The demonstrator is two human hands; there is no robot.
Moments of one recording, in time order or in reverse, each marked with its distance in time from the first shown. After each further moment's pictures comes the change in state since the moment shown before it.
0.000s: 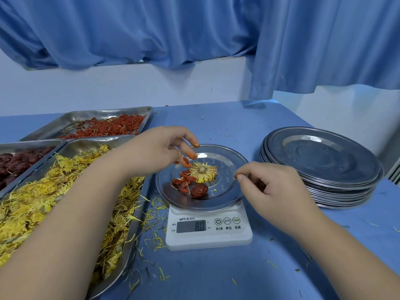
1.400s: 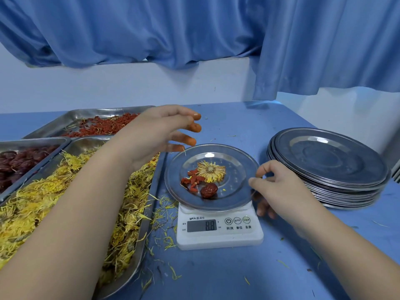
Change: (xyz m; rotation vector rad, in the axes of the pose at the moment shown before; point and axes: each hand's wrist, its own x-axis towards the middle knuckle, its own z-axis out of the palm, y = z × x) left_hand 0.004 -0.003 -0.018 -0.582 0.139 -0.001; right_hand 0.005 0.002 0.013 0.411 -0.115 0.719
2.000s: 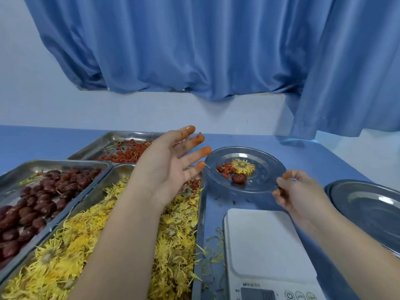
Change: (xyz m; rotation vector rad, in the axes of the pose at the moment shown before) left_hand -0.004 0.002 -0.059 -0.800 0.289 -0.050; right_hand 0.095 -0.051 0.042 0.528 0.093 0.088
